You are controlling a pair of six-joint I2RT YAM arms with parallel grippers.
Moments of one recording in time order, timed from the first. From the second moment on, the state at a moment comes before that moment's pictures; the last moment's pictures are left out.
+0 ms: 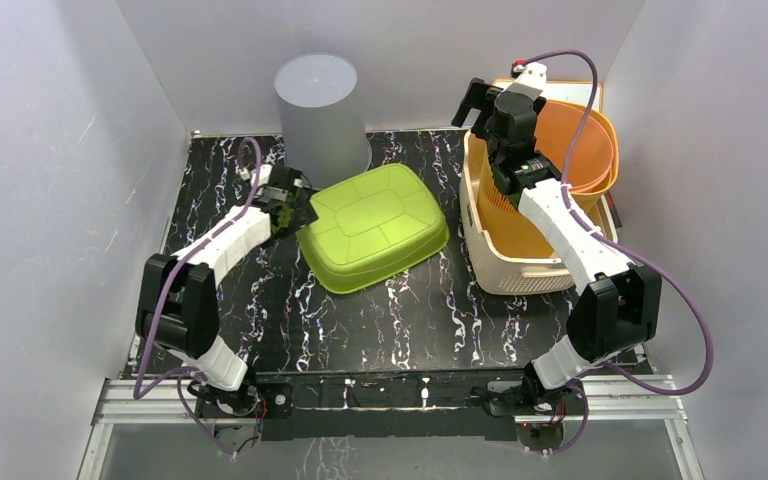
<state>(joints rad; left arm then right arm) -0.33 1.62 1.14 -0.55 -0.38 -0.74 0.29 1.55 1.44 0.00 0.37 0.31</state>
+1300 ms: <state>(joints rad) -0.16 1.43 1.28 -0.73 -0.27 -0.59 0.29 1.67 1.52 -0.02 0.34 0.32</state>
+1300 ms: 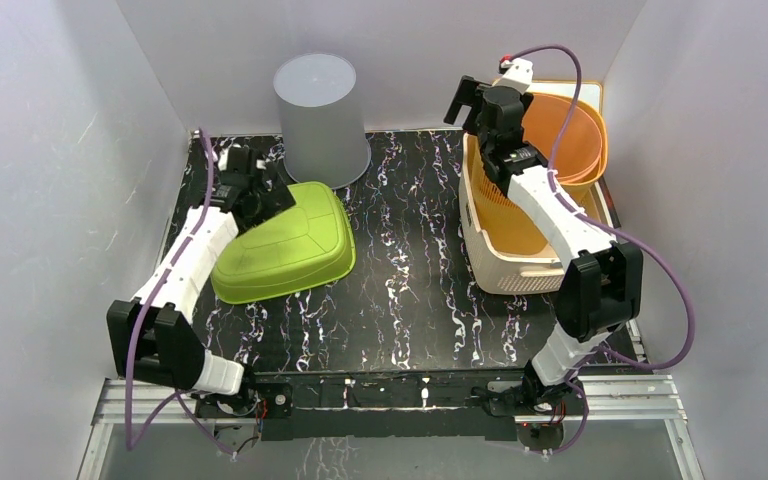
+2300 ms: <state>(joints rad) -0.21 1.29 0.88 -0.78 -0.28 -0.84 0.36 1.70 1.64 0.02 0.36 0.05</state>
